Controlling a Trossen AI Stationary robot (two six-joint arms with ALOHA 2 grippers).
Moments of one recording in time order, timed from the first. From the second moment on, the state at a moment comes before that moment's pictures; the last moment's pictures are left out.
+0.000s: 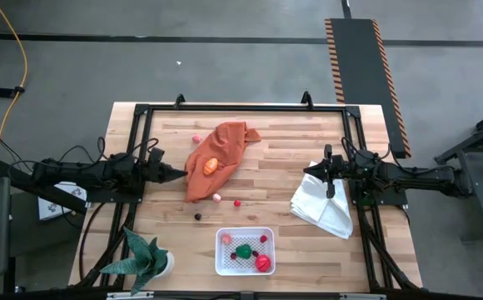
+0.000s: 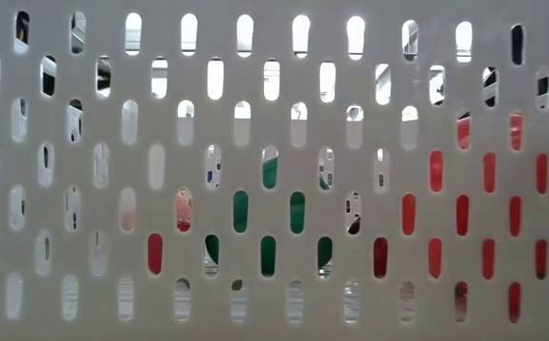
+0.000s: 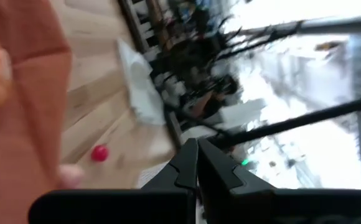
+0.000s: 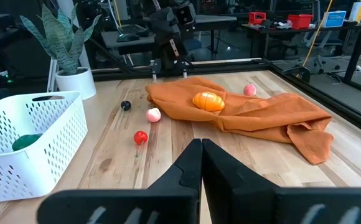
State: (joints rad) left arm 0.10 0.12 0.01 0.07 -0.03 -1.24; right arm -0.16 0.26 0.01 0.15 -0.12 0.02
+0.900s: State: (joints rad) left arm 0.10 0.47 0.98 -0.55 0.01 -0.39; right arm -0.16 0.26 0.01 0.14 -0.12 0.02
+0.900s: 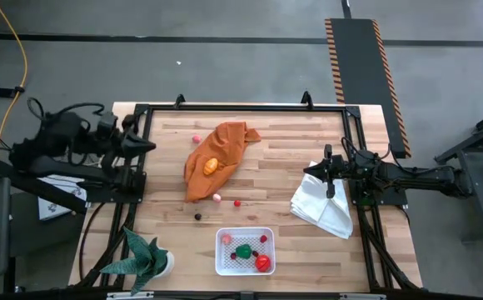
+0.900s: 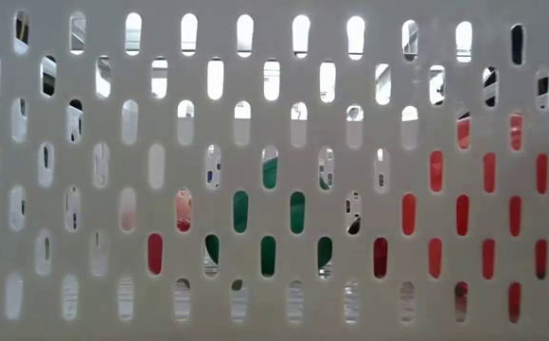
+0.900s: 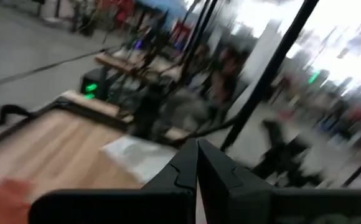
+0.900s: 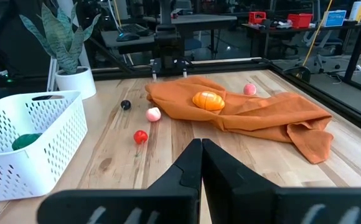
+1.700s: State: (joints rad) left arm 0.11 1.19 1.39 -1.05 -0.18 -0.23; right arm -0.16 0.26 0.01 0.13 -0.12 0.02
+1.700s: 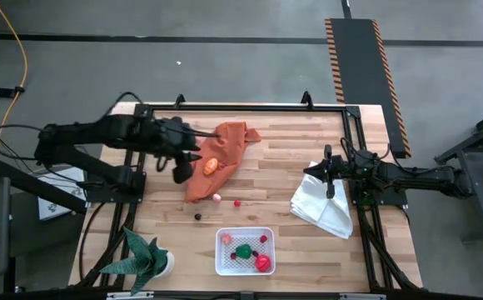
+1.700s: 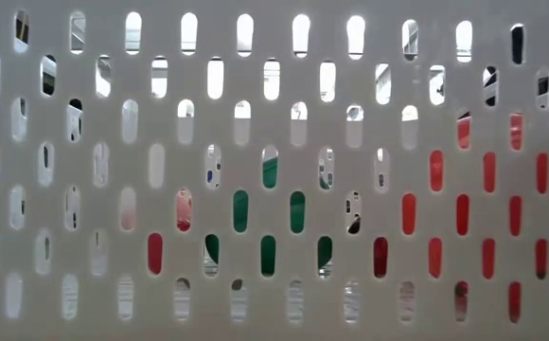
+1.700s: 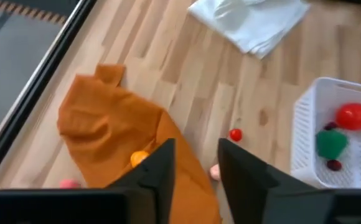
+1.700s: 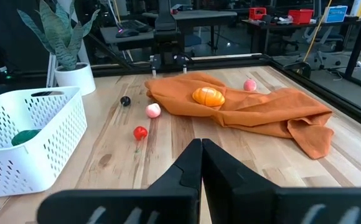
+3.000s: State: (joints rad) left arm 0.39 1.54 1.39 -1.15 -0.01 -0.61; right arm -0.16 0.26 0.01 0.10 -0.12 0.02
